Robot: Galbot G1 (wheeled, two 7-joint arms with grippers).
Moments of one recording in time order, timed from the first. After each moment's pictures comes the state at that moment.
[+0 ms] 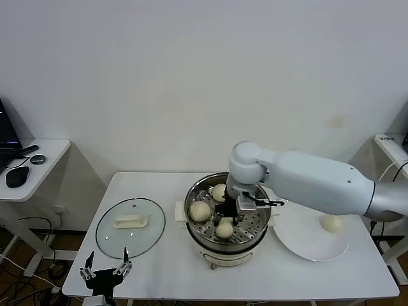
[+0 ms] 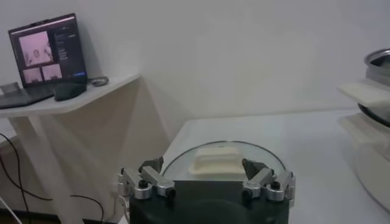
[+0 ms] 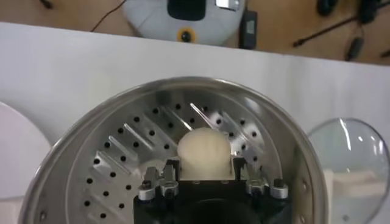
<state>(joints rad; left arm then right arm) 1.76 -1.60 -0.61 -2.19 0.10 0.23 -0.16 0.34 1.00 -1.09 1.59 -0.23 0.64 -1.26</state>
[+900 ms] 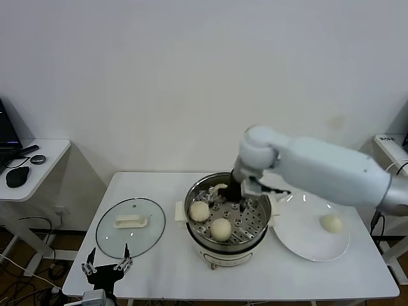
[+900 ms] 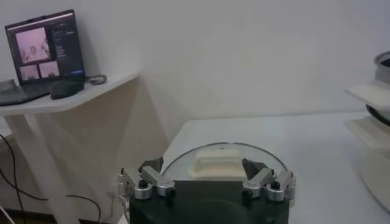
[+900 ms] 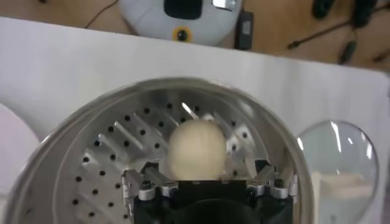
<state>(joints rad) 1.72 -1.59 -0.62 -2.16 0.08 0.25 -0.14 0.41 0.90 -0.97 1.53 -0.08 0.51 -1.23</state>
